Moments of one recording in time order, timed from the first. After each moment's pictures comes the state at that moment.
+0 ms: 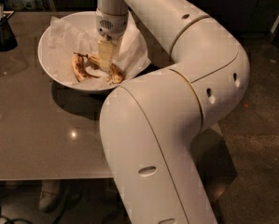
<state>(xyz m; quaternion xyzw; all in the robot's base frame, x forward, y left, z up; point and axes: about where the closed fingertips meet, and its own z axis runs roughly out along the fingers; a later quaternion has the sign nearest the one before) 0.685 0.075 0.869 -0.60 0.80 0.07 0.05</state>
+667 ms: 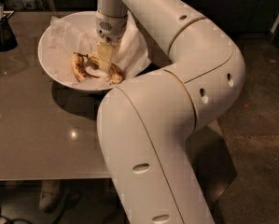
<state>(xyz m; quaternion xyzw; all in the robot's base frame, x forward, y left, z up) 0.686 0.079 0.861 -0.60 0.80 0.08 0.04</state>
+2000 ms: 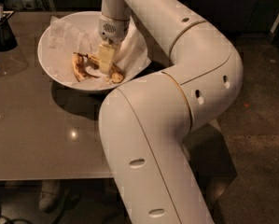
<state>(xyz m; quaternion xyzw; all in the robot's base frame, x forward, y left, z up) 0.687 0.079 0.851 -0.61 0.79 0.12 0.04</state>
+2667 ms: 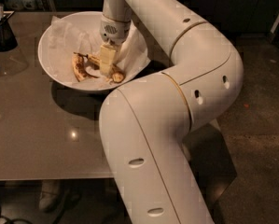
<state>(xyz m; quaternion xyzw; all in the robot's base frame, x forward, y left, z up) 0.685 0.080 0.846 -0.61 0.78 0.13 0.04</state>
